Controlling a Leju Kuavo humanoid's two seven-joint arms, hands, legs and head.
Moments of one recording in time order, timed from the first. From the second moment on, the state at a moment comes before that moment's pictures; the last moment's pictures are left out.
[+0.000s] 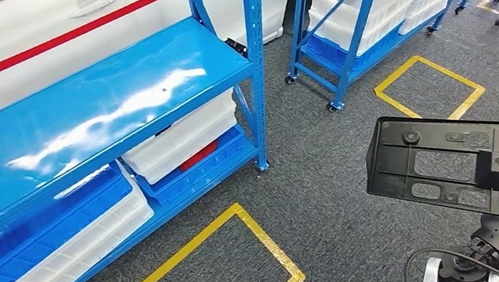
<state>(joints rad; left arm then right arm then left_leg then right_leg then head) -0.09 -0.17 0.45 -0.19 -1.01 -0.05 -0.22 -0.04 0.26 -0.47 -1.69 -0.48 0.18 -0.69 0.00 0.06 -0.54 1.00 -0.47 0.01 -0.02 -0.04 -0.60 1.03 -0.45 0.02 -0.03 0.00</state>
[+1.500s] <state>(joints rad) -0.09 -0.17 0.46 -0.19 -1.04 -0.03 -0.26 -0.03 0.26 -0.42 -1.66 -0.47 0.18 -0.68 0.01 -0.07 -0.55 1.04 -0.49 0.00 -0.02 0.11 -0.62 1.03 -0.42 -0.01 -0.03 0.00</state>
